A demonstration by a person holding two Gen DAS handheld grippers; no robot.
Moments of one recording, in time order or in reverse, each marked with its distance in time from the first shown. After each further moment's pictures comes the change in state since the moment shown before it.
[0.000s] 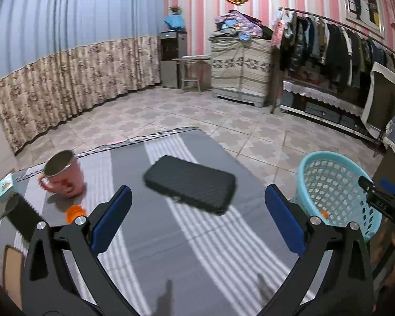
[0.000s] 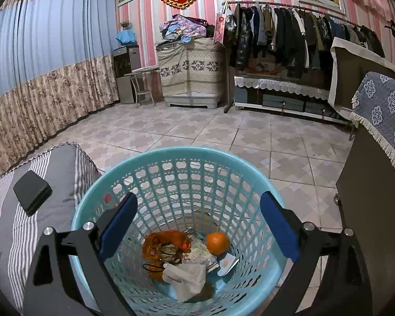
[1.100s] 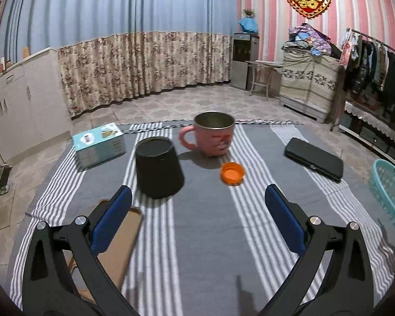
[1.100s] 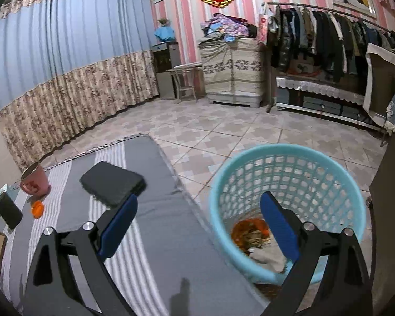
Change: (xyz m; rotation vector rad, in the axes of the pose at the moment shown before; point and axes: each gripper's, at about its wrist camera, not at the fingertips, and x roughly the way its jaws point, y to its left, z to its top) left arm -0.073 0.183 -0.070 -0.201 0.002 0.289; right arm -0.056 0.129 -0.012 -0.058 0.024 0.214
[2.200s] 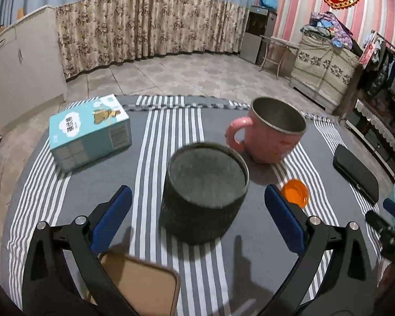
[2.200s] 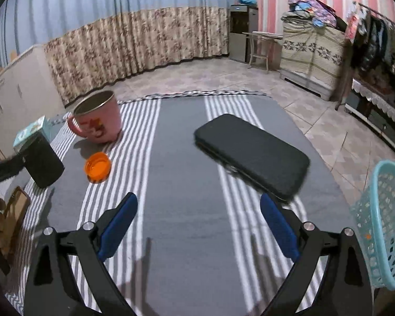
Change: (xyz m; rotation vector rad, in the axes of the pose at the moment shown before) left arm 0.122 0.065 0.036 -0.104 0.190 -0.037; right arm 0.064 0.201 -0.029 -0.302 0.237 0.228
